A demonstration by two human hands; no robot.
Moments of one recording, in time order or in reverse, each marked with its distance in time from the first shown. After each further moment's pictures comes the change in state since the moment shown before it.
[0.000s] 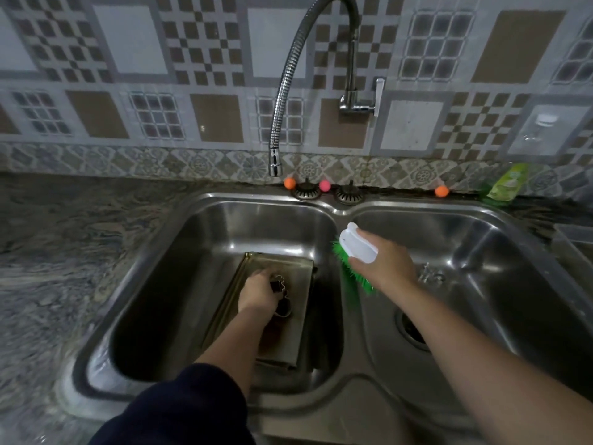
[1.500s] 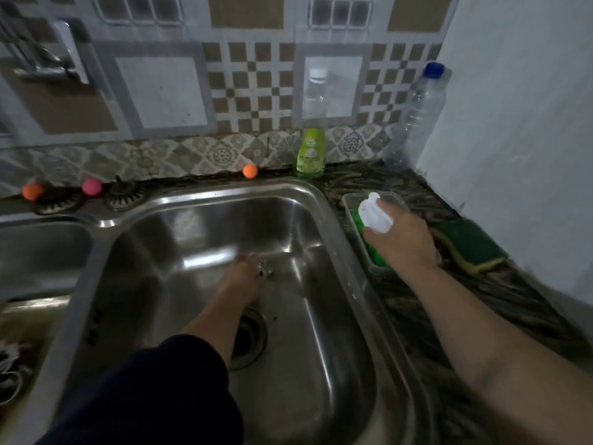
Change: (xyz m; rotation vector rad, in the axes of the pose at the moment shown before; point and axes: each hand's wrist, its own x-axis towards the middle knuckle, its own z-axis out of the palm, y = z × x) left_hand 0.029 0.293 0.247 0.134 -0.282 0.335; right_hand 0.049 0.315 -0.223 -0.129 0.254 0.398
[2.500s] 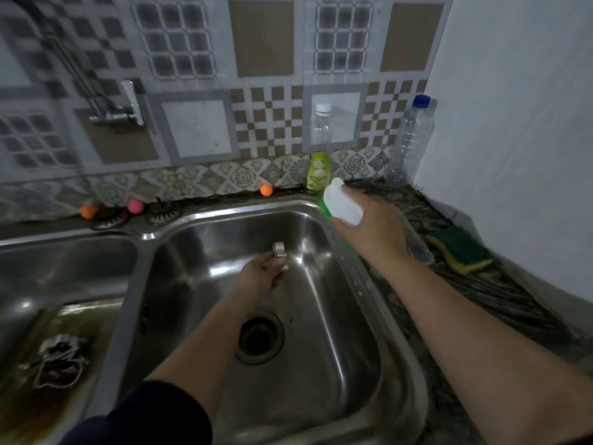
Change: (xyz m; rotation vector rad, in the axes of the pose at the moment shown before) left_hand -0.051 0.031 -0.042 -1.030 0.002 -0.151; right_hand -0.039 -0.063 -0.022 0.148 0.047 -0.293
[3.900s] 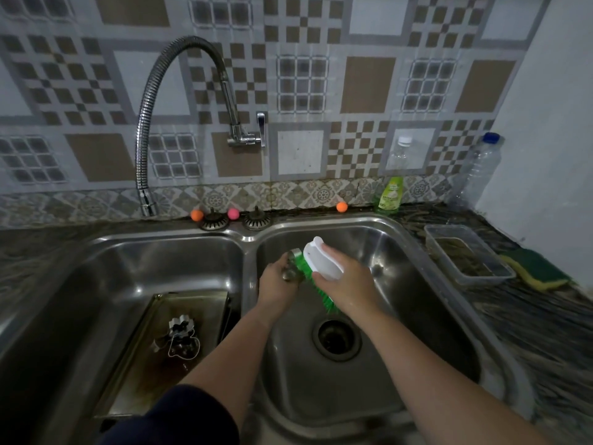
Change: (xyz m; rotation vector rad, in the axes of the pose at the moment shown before) left_hand -0.069 0.019 -0.150 0.339 0.160 0.383; right_hand -0.104 -0.149 0.128 0.285 -0.182 0.028
